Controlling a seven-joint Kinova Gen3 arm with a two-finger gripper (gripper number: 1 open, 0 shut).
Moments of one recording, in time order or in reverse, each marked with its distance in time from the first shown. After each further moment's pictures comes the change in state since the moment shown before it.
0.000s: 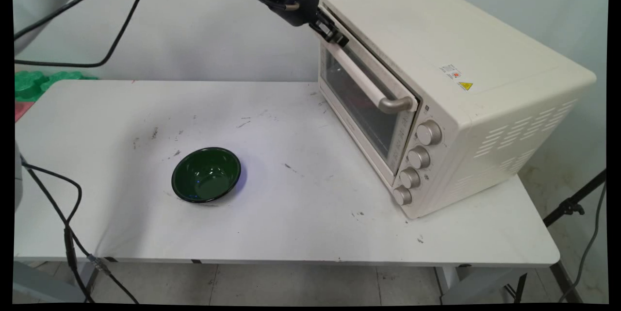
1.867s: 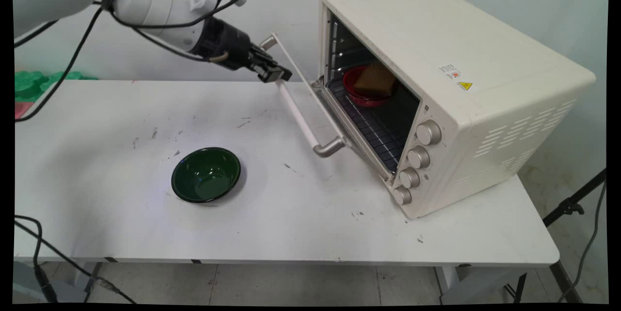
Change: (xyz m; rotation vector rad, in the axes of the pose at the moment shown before) arm -0.157 -0.006 -0.041 0.025 0.064 -0.083
